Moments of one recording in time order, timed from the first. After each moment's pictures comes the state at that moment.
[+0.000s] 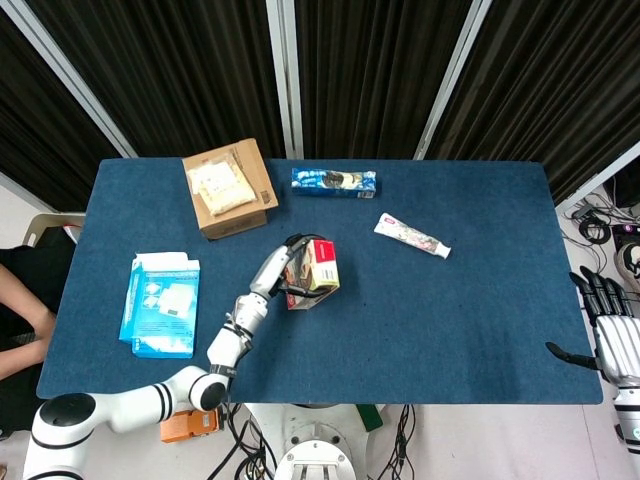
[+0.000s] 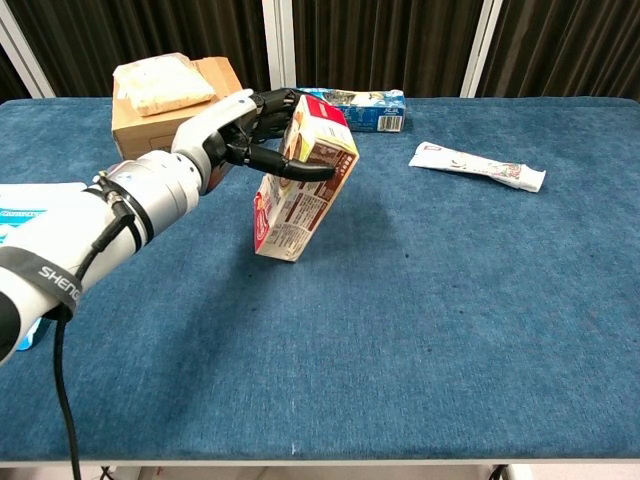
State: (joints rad) left arm -0.74 -1.95 -0.36 -1.16 1.31 0.94 -0.59; right arm 0.08 -1.10 0.05 -1.48 -1.54 1.49 0.26
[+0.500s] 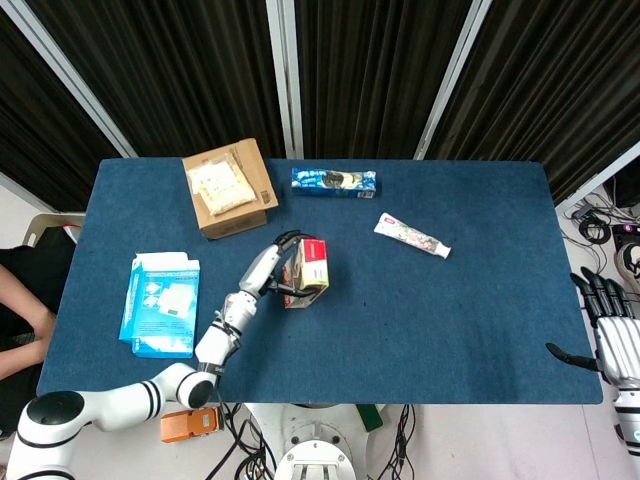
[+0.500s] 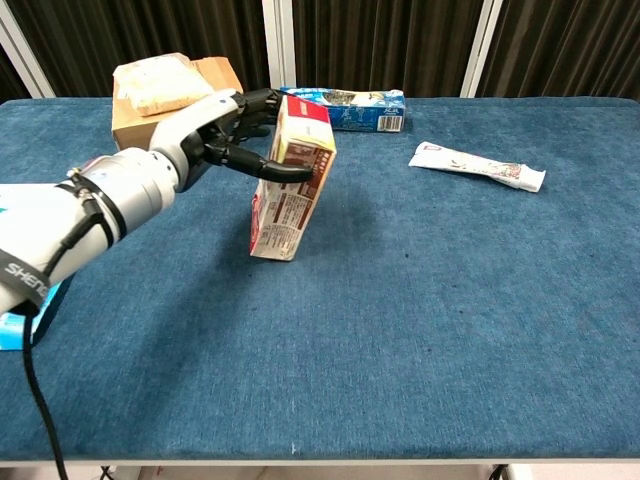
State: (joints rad) left arm -0.74 -1.88 -0.31 -1.17 1.32 0.94 -0.59; right arm 0.08 -1.10 0.05 -1.49 -1.55 1.50 0.26
